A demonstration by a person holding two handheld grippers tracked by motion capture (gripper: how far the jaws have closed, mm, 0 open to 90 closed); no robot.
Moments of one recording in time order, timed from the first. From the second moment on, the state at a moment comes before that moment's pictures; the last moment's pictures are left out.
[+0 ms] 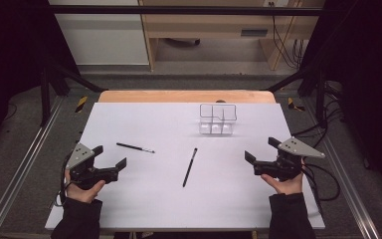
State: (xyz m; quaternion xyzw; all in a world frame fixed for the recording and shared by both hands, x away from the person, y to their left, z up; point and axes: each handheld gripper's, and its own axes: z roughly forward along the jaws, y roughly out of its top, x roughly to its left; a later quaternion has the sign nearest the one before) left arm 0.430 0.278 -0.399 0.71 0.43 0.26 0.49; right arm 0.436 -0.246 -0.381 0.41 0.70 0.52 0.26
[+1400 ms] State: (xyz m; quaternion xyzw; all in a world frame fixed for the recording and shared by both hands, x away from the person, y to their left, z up) left arm 0.432 0.267 -0.414 0.73 0.43 0.24 0.47; right arm 0.438 -0.193 -0.380 0.42 0.72 0.49 0.26
